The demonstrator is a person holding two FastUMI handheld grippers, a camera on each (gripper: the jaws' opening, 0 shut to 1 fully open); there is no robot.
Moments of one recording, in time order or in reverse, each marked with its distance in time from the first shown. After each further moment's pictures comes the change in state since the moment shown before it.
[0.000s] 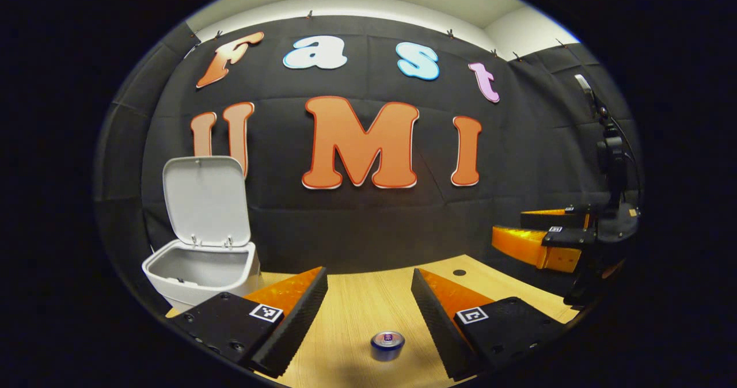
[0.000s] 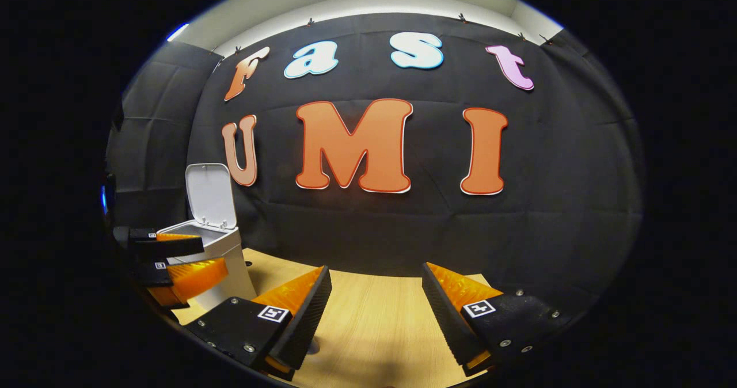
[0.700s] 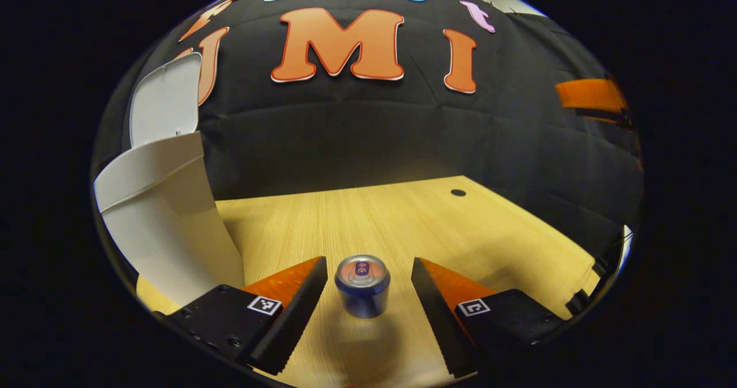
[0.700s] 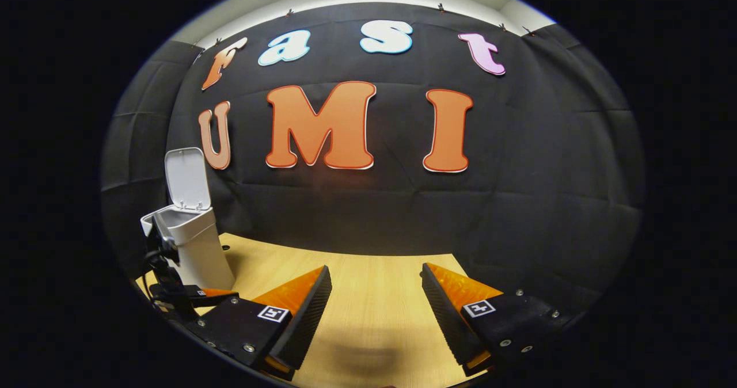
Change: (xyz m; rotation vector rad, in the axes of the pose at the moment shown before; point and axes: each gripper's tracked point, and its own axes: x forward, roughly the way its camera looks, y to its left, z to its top) left arm 0.049 -0.034 -0.209 0.023 0.389 -0.013; right arm -0.031 -0.060 -0.031 -0.001 0.098 -0.124
